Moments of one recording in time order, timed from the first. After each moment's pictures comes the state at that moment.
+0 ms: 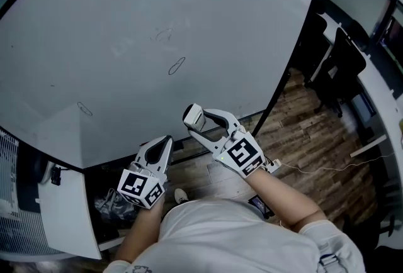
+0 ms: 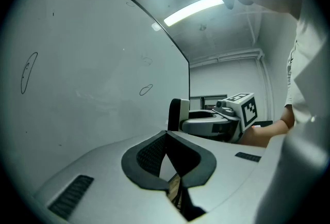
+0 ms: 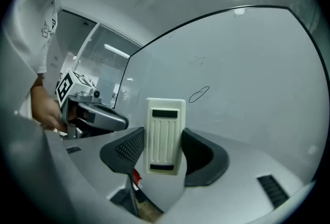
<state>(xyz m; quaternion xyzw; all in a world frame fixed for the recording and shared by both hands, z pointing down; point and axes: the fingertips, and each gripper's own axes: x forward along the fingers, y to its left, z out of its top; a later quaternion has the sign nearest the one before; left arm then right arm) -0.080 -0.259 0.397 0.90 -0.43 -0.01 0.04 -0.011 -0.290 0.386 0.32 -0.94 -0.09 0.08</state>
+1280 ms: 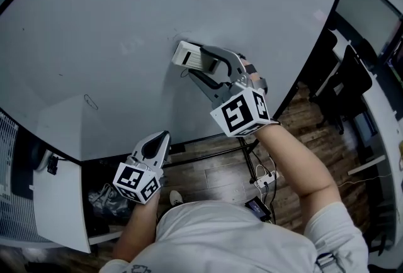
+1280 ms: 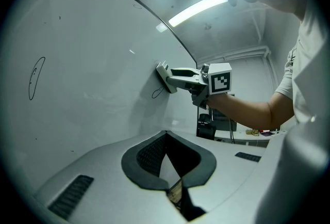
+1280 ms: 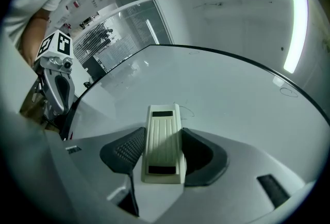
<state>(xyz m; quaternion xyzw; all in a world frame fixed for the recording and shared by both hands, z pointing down) -0.104 -0.278 0.390 0.89 -0.46 -0.01 0.04 -0.031 -0.376 0.238 0.34 -0.83 -0.41 0.14</state>
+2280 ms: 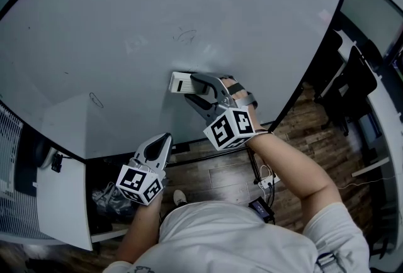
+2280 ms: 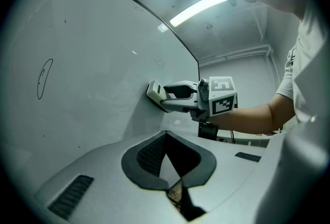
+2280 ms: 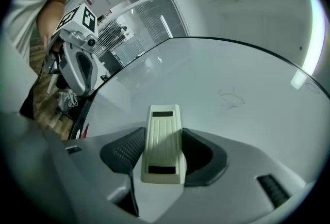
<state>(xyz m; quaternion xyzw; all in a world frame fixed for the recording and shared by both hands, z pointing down) -0.112 -0.270 0.396 0.88 -0.47 -0.01 0.05 -0.065 -0.367 0.324 0.28 -0.83 -0.43 0.21</state>
